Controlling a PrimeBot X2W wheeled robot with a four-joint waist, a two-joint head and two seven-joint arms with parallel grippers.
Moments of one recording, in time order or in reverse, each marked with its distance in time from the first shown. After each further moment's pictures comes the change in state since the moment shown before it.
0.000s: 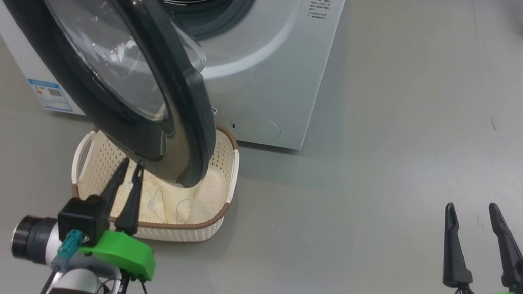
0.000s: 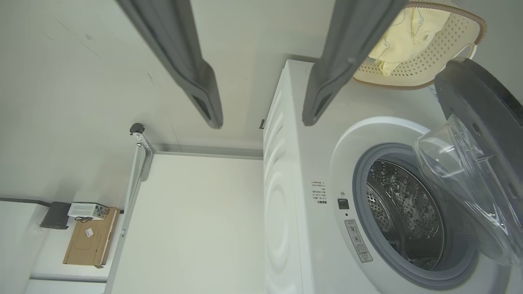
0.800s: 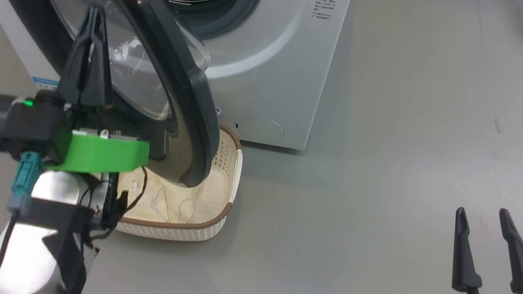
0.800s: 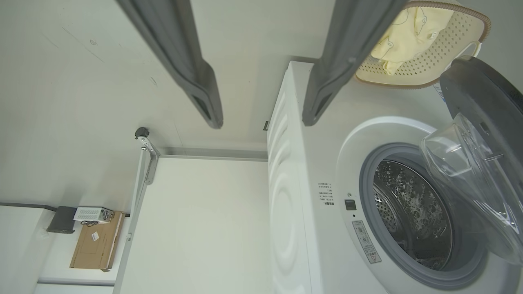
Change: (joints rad) left arm -0.207 0.022 0.061 -0.250 0.057 0.074 0.000; right arm 0.018 0.001 -0.032 -0.005 0.011 0.000 0.000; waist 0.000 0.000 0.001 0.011
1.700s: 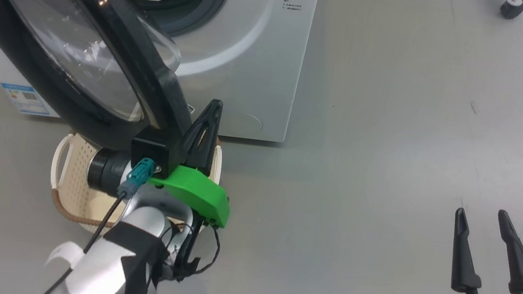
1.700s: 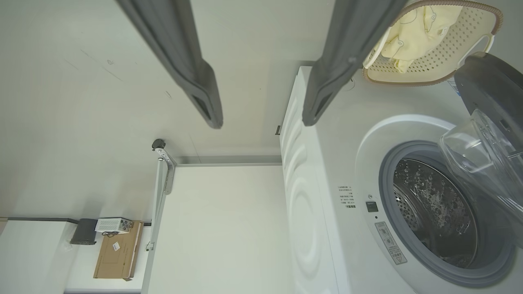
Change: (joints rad) left arm -0.084 -0.018 -0.401 0.214 -0.330 0.034 0.116; right arm 0.000 0.001 0.003 0.005 0.027 0.000 0.000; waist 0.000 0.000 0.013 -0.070
